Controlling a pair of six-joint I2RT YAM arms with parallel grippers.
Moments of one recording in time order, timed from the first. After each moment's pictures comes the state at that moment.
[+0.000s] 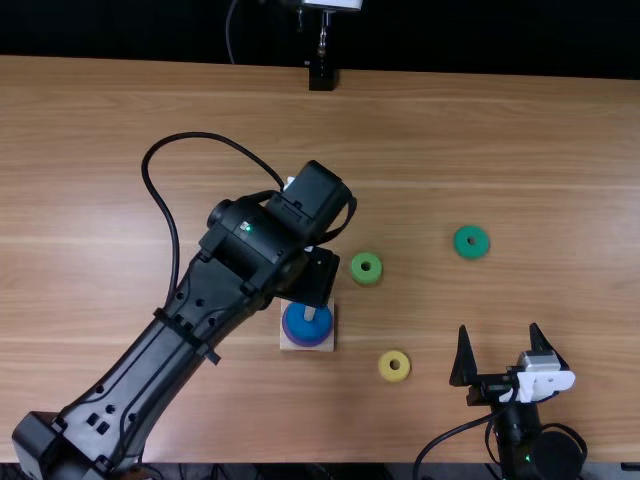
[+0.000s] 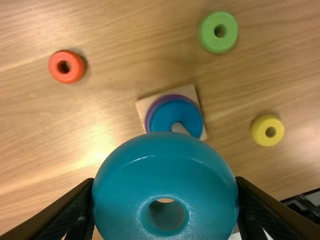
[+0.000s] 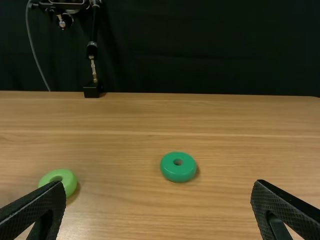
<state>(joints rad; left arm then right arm) -0.66 1.79 1.88 -1.38 -0.02 -0.40 -0.03 0.01 0.03 -0.06 -0.09 -0.04</state>
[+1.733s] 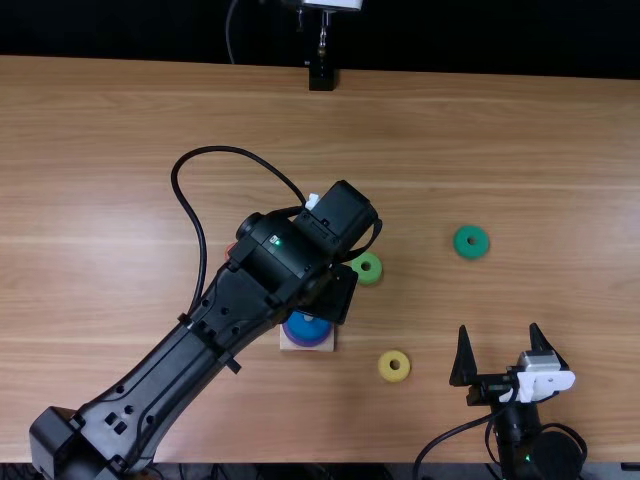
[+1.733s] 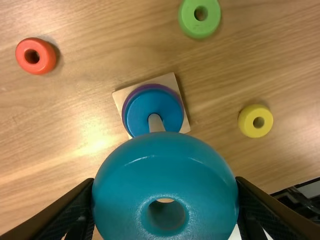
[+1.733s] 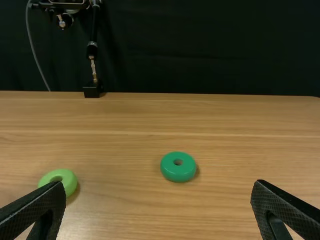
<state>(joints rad) -0.73 1.81 1.86 -1.36 -0.02 -0.45 -0.03 0.01 0.03 -0.06 -0.09 -0.04</state>
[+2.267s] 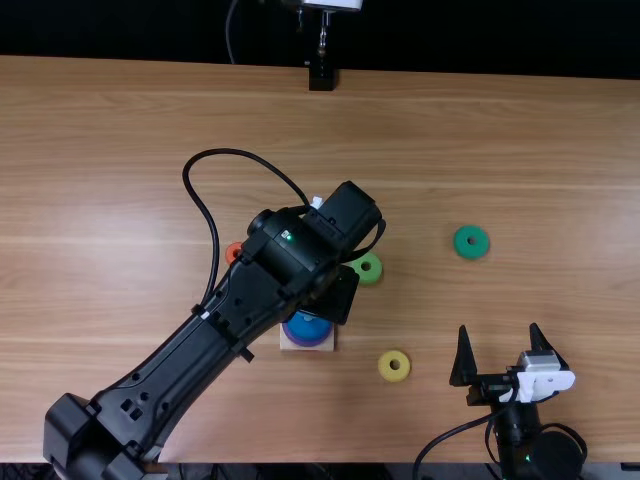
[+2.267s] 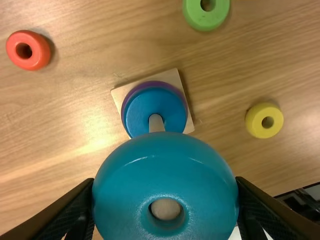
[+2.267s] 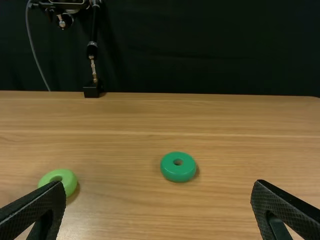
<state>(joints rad) -0.73 1.85 1.85 -1.36 -0.02 -0.45 -0.03 0.01 0.03 -0.06 -0.09 -0.04</state>
